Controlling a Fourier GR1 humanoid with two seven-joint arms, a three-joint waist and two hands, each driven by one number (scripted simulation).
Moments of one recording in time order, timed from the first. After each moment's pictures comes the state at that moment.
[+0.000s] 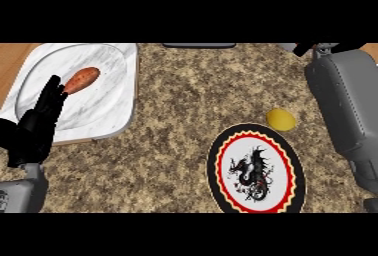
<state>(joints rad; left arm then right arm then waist) -0.17 0.29 0.10 -1.55 0.01 0.09 0.14 -1.00 -0.32 -0.02 -0.94 1.26 -0.08 1.03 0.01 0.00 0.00</state>
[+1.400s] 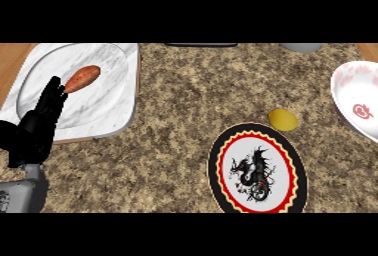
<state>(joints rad) -0.16 0.27 0.12 -1.54 -0.01 0.06 0.12 -0.83 -0.64 -0.40 -0.53 1.03 -0.41 0.55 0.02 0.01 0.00</state>
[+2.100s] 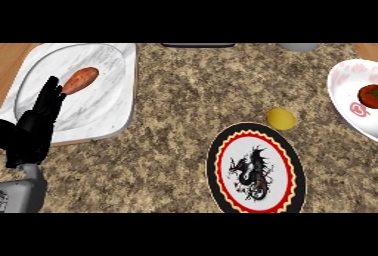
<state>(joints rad) -0.17 0.27 0.13 -1.54 -0.02 0.06 0.13 -0.79 -0.68 -0.65 -0.40 0.73 -0.40 0.21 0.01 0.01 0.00</state>
